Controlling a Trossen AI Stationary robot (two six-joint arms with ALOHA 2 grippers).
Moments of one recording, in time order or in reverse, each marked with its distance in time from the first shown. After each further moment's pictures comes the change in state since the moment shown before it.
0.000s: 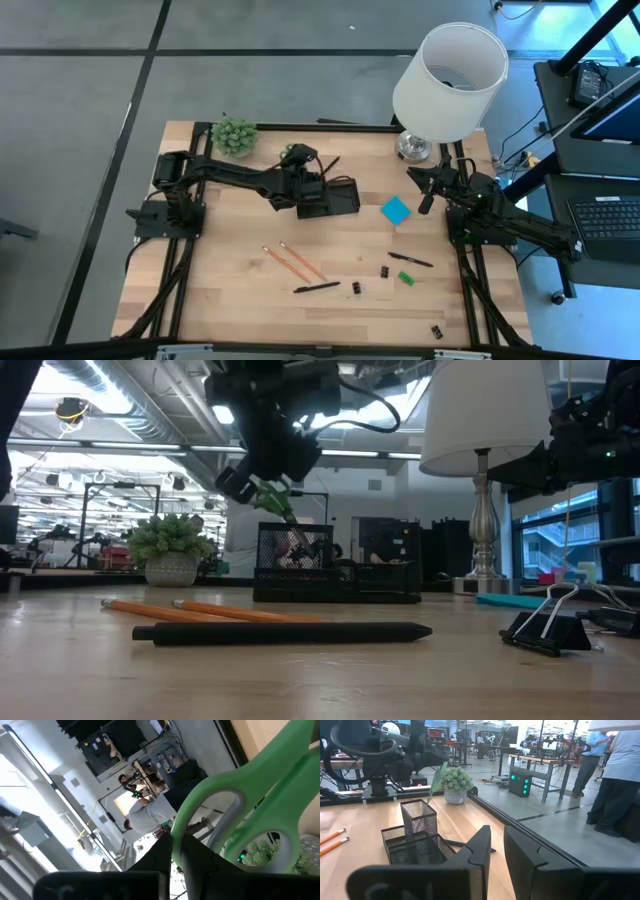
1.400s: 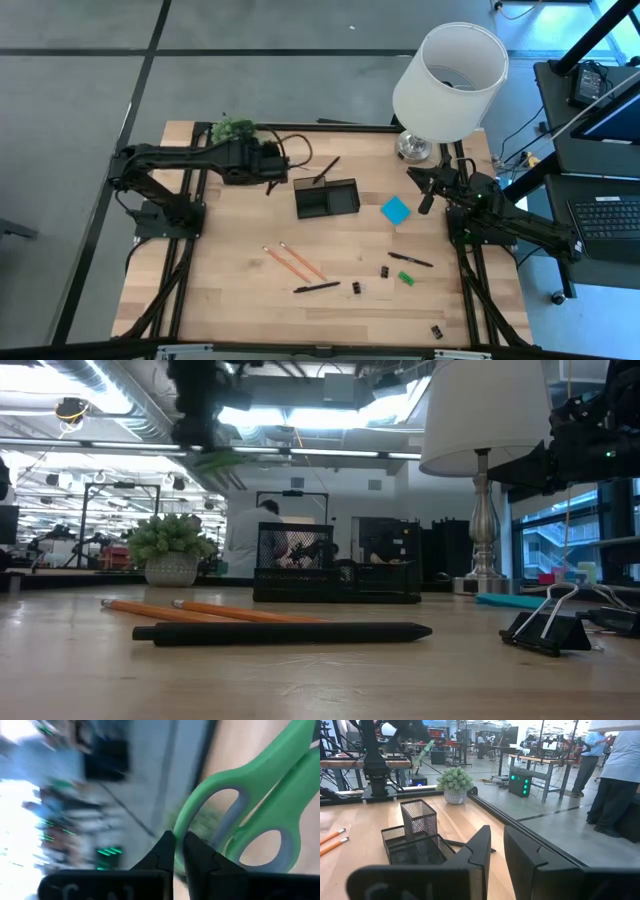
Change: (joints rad) left arm 0.081 -0.363 -0.002 -0.538 0.317 -0.836; right arm 0.000 0.000 0.000 0.000 0.000 -0.001
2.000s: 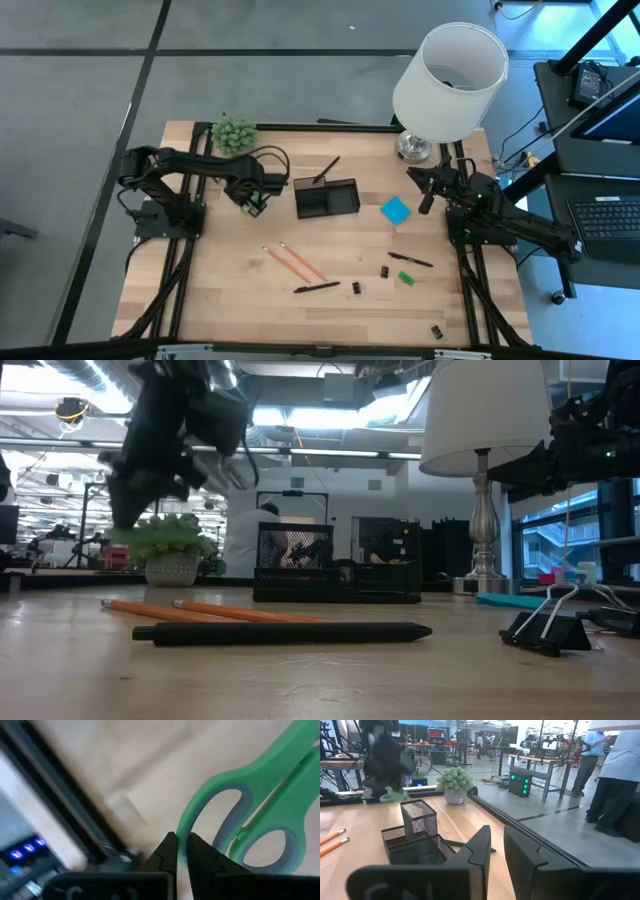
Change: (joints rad) left arm 0.059 0.058 -0.289 -0.067 0.778 -0.784; right arm 0.000 0.000 0.000 0.000 0.000 0.004
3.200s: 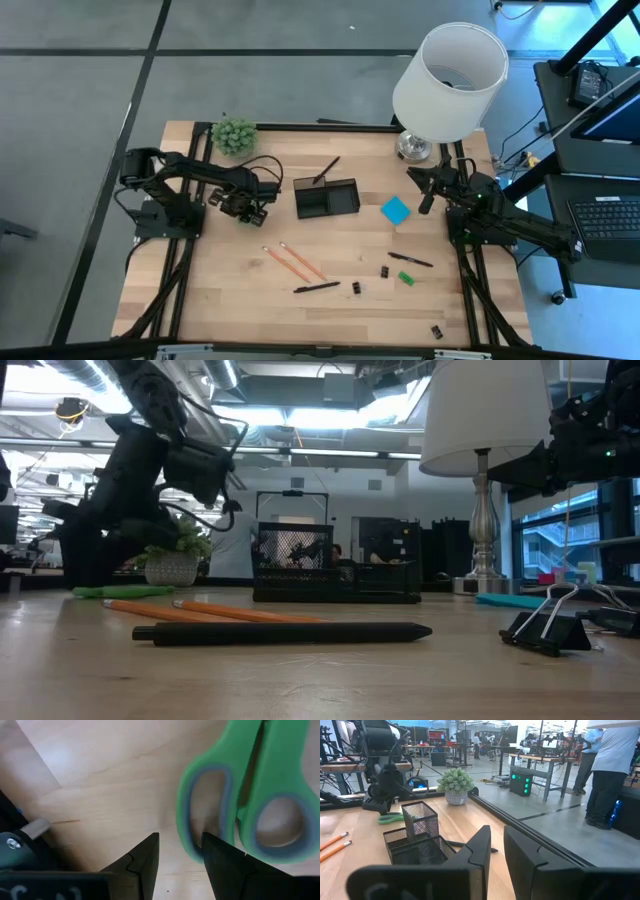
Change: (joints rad) left arm 0.008 0.047 -0.290 0.374 0.318 -0.243; right arm 0.000 -0.001 0.000 0.000 0.000 0.023
